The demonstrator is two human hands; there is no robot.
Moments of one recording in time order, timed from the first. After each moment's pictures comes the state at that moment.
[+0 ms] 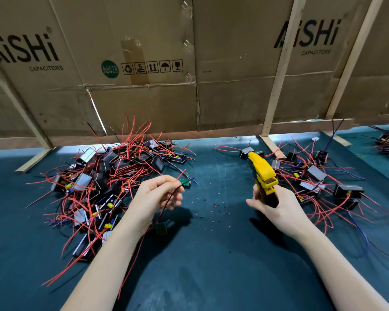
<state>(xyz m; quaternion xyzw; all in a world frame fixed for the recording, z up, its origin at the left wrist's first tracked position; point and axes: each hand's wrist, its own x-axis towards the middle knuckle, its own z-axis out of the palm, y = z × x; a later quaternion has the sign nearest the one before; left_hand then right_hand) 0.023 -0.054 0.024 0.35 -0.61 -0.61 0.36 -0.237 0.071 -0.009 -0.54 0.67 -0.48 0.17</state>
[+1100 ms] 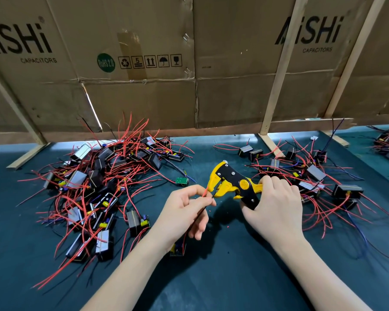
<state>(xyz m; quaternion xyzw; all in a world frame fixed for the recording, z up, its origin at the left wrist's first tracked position) -0.011 -0.011 0.018 0.30 -0.67 -0.62 0.28 -0.208 0.061 -0.015 -0.50 0.78 -0.25 -0.26</state>
